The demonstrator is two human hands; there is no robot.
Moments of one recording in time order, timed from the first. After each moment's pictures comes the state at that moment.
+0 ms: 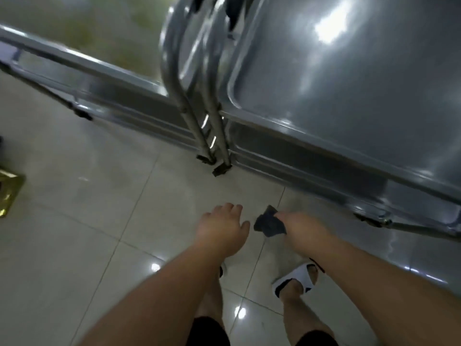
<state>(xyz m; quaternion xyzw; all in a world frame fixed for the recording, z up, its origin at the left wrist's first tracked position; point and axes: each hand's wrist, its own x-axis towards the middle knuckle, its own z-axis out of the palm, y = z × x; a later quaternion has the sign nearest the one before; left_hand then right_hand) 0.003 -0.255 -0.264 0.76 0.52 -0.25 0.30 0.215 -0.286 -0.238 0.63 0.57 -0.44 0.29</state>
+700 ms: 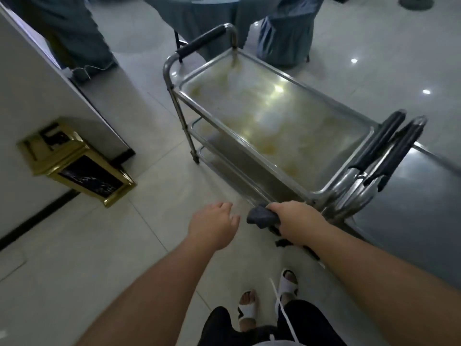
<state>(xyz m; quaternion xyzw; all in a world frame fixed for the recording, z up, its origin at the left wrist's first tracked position) -0.307 -0.152 0.007 0.64 0.72 -0.09 0.24 -0.097 -0.093 0.051 0.50 0.79 -0.25 0.27</state>
